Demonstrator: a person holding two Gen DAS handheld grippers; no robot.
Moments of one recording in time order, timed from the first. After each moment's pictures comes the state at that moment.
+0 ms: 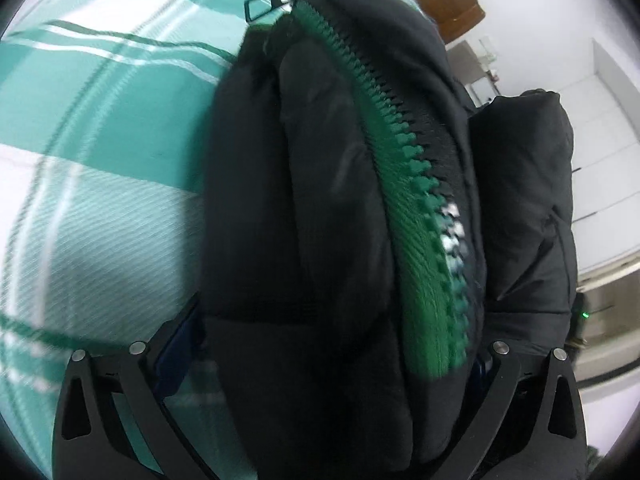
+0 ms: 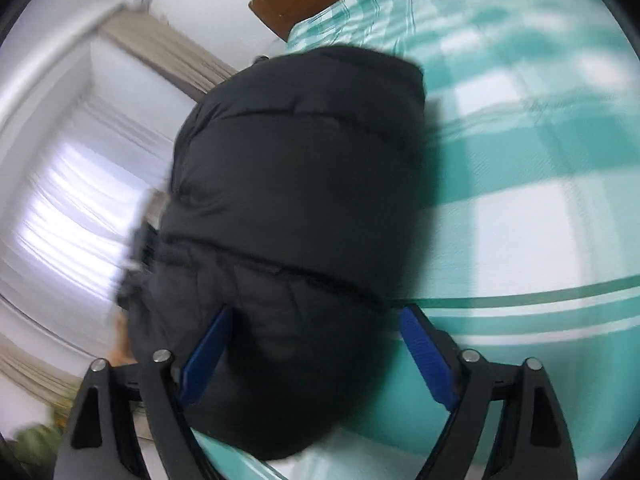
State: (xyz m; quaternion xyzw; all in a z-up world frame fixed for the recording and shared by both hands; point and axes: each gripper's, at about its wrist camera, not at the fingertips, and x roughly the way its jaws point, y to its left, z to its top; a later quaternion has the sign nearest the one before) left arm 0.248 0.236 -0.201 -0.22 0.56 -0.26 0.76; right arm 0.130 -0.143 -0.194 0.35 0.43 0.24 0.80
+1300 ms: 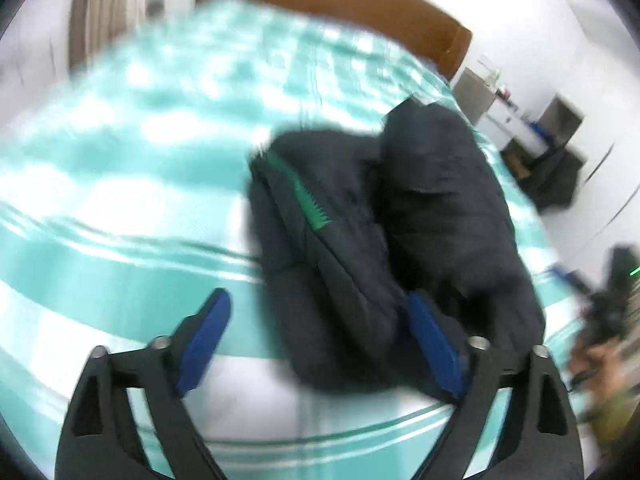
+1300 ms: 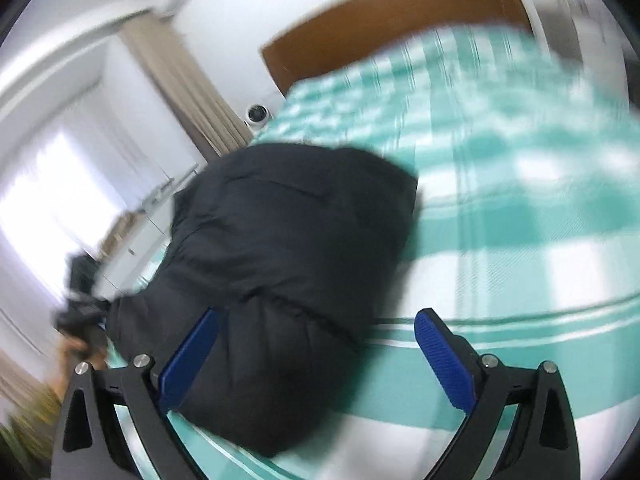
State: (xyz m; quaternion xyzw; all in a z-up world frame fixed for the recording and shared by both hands) left arm 0.223 0.188 -0.066 -0.06 0.41 -0.16 0.90; right arm 0.194 -0.179 -0.091 0.12 0.33 0.14 0.93
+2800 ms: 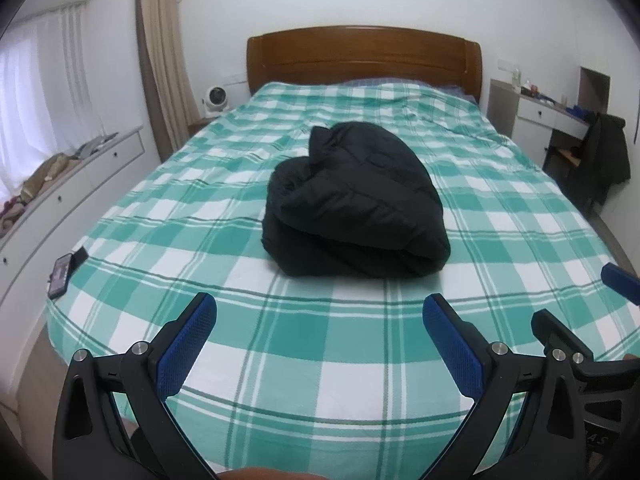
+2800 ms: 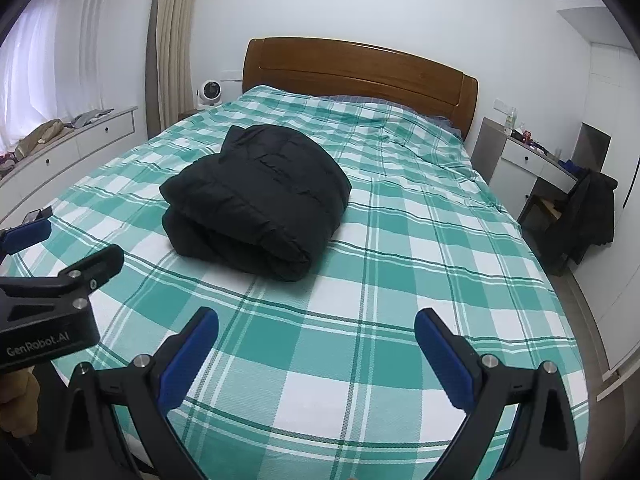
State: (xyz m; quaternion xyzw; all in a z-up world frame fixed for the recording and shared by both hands) left arm -0.016 0.054 0.001 0.03 0.32 0.00 0.95; right arm -0.056 -0.086 -0.016 -0.07 0.34 -0.03 0.94
